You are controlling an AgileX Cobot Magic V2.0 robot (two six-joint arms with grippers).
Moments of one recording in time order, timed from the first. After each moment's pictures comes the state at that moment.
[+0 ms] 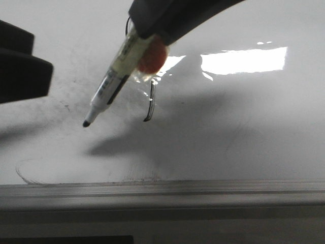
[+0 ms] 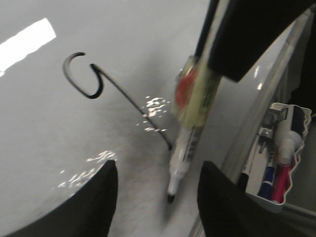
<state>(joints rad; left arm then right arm) -1.04 0.81 -0.36 -0.41 -0.12 0.67 0.85 1.14 -0.95 0.24 0.59 0.05</state>
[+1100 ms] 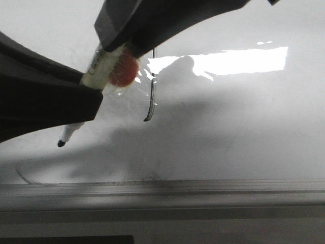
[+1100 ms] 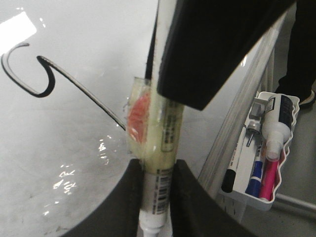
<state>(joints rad) -1.12 0.97 -0.37 -0.48 -0.24 0.68 0.89 1.17 -0.95 0.26 0.53 0.07</state>
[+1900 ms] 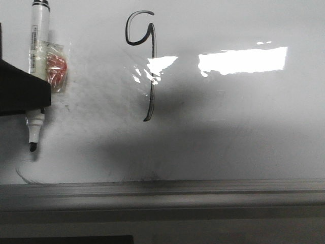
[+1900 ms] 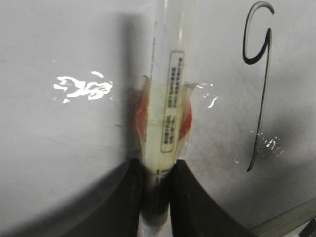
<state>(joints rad) -1.12 0.97 -0.37 -1.33 -0.43 0.67 0.89 1.11 -0.95 0.28 0.43 0.07</state>
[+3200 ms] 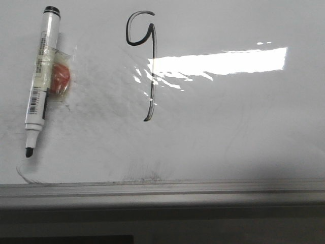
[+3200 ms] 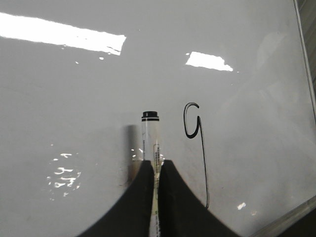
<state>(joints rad) -1.12 0.46 -0.25 -1.31 -0.41 0.91 0.89 0.48 -0.37 -0.10 0.01 0.07</state>
